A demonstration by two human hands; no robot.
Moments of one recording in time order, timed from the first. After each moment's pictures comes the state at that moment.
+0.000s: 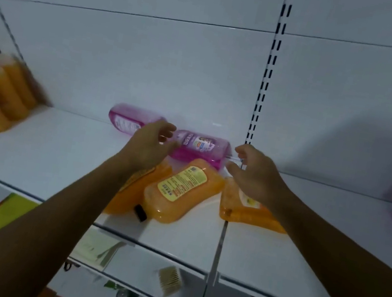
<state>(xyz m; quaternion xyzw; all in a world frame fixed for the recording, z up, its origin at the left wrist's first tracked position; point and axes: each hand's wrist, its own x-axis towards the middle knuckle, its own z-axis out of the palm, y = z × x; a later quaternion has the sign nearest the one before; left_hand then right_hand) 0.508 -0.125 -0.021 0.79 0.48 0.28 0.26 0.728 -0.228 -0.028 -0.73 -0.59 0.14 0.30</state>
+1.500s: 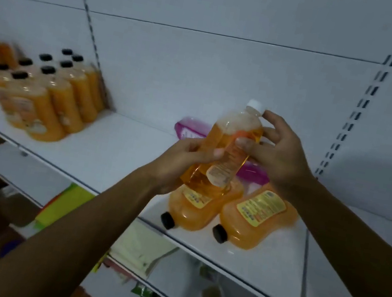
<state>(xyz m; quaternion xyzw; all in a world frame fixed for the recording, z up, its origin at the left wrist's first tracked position) 0.408 -0.143 0.002 0.62 0.29 0.31 0.66 0.602 -0.190 0.031 -0.48 -0.55 0.37 0.58</state>
